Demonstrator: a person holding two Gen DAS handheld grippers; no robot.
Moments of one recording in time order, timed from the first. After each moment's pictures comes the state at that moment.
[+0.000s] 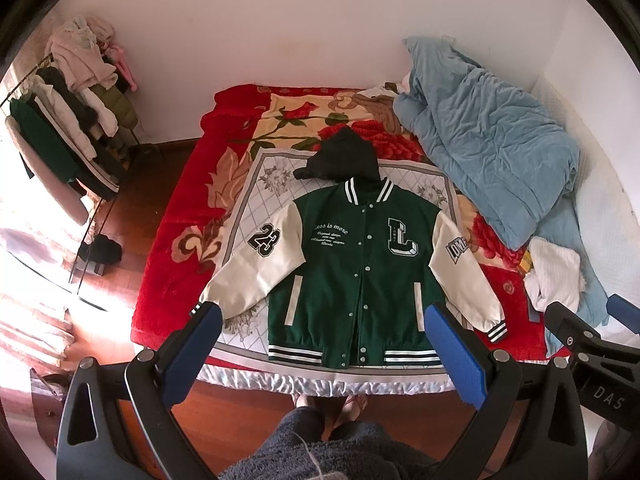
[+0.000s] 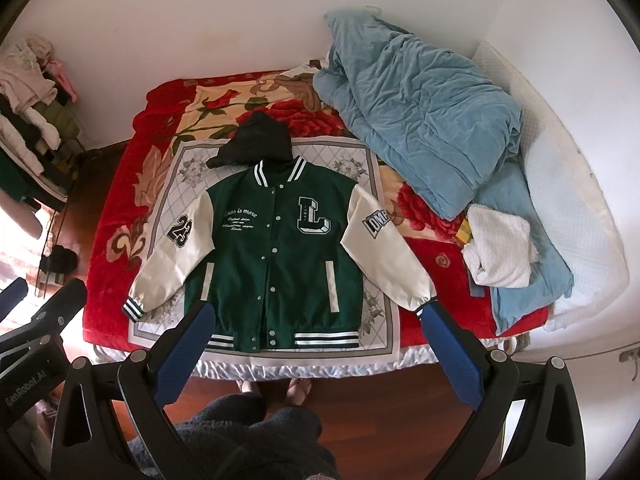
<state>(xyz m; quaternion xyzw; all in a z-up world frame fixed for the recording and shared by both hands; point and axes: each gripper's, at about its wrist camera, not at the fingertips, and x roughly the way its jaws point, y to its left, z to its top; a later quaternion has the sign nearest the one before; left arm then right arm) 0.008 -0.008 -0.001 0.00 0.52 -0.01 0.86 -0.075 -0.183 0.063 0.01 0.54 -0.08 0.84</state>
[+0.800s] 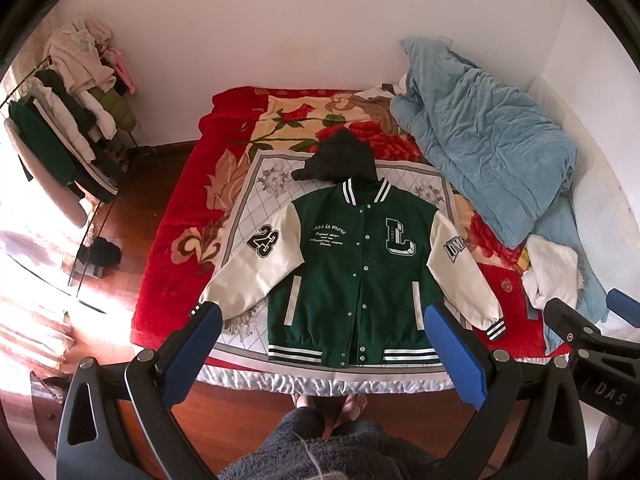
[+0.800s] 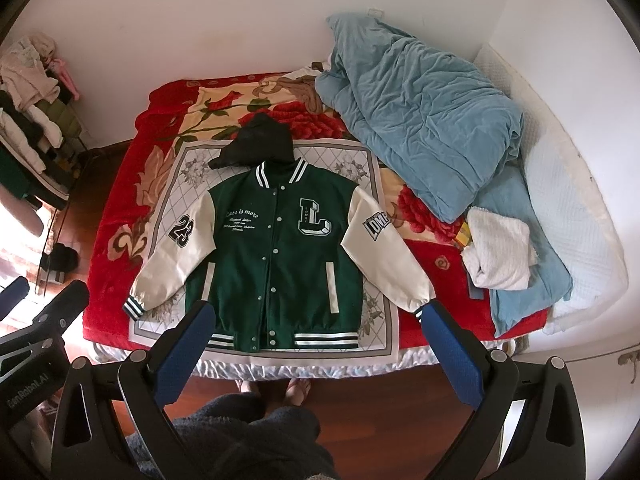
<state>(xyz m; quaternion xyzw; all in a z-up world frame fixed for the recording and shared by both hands) 0.014 -0.011 0.003 0.00 0.52 -0.01 0.86 -0.069 -0.178 0.062 0.00 0.54 -0.08 0.84</state>
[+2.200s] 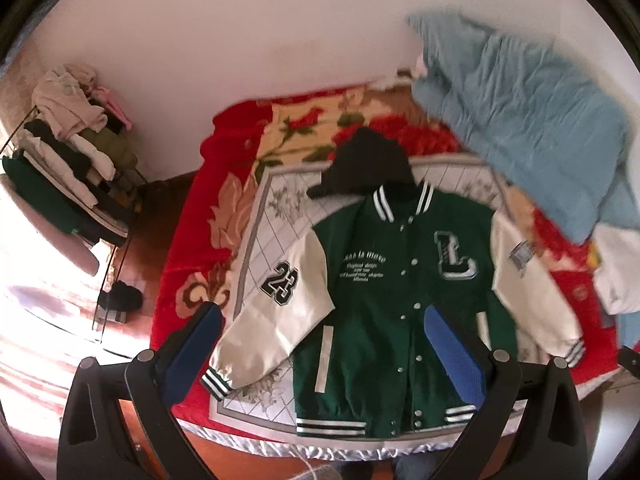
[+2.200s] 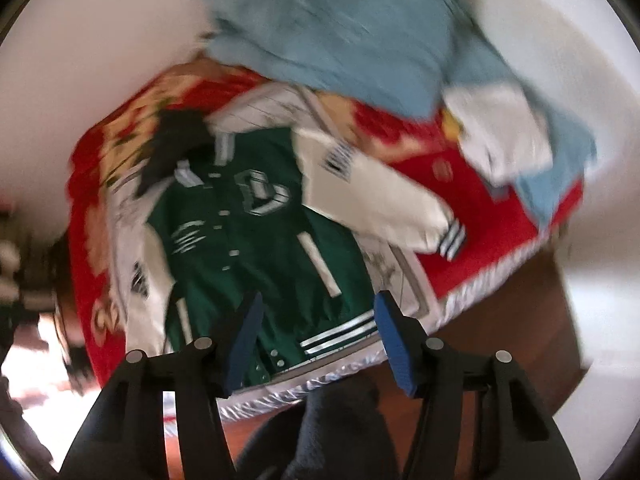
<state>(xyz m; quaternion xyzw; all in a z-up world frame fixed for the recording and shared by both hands) 0.158 -0.045 -0.157 0.10 0.50 0.02 0.86 -0.011 -0.329 -0.149 0.23 0.58 -0.21 0.75</state>
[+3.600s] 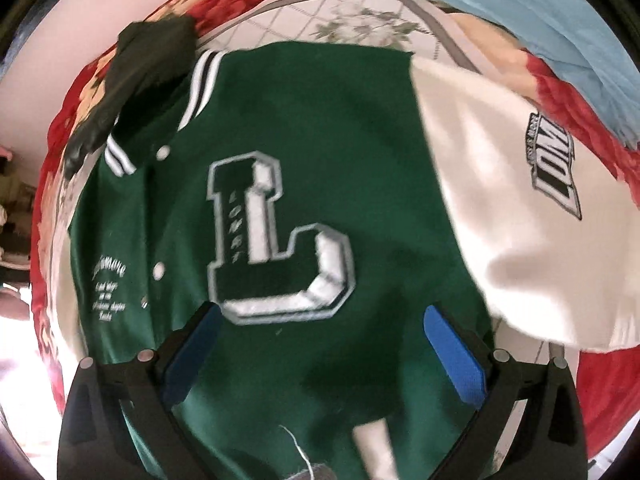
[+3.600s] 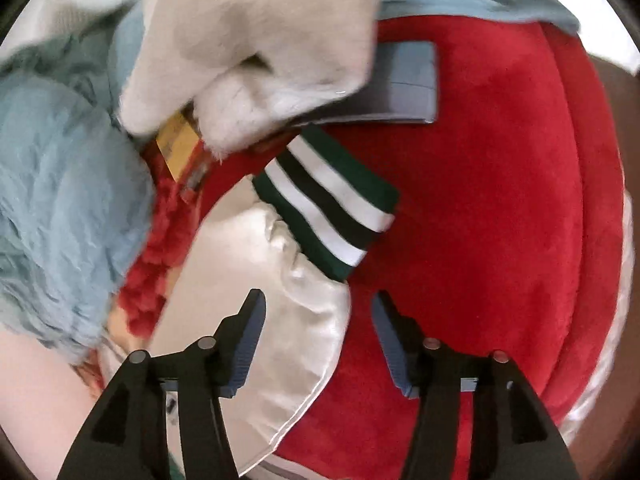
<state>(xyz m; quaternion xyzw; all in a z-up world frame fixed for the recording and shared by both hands) 0.314 -0.356 -0.527 0.17 0.61 -0.07 0.77 0.018 -0.737 -0.588 0.60 0.33 -0.43 0.59</state>
